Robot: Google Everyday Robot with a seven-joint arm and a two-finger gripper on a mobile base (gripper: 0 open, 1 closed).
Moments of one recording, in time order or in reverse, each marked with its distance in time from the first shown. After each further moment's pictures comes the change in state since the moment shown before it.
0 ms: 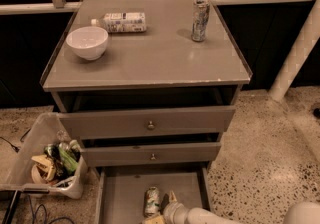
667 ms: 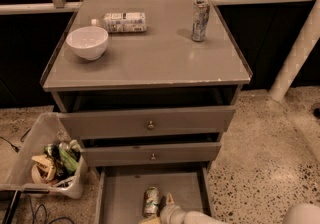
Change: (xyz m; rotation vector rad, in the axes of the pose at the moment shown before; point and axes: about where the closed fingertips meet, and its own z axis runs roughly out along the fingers) arm -0.003 0.015 0.005 0.016 -0.013 0.037
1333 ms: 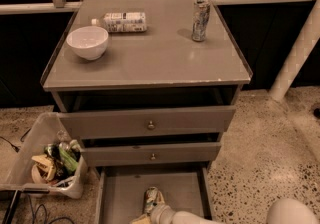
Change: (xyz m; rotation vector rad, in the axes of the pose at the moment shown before) arm -0.008 0.019 0.036 0.003 -0.021 -0.043
